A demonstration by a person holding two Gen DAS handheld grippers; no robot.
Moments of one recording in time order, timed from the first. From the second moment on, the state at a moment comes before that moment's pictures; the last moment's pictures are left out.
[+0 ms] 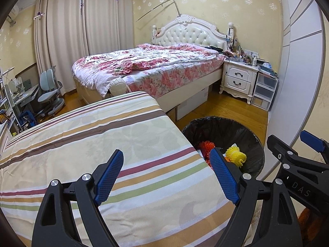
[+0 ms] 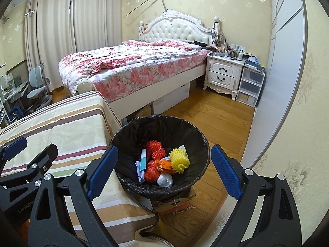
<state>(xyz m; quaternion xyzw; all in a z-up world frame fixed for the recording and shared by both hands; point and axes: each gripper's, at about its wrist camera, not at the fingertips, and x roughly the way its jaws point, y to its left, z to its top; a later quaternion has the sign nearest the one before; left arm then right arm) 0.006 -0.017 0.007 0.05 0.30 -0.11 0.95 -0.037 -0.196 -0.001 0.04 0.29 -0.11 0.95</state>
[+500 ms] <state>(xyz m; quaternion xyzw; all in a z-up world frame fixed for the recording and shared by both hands) 0.005 -0.016 0.007 0.05 0.30 -0.11 0.95 -0.037 -0.194 -0.001 0.04 0.29 -0.11 0.95</state>
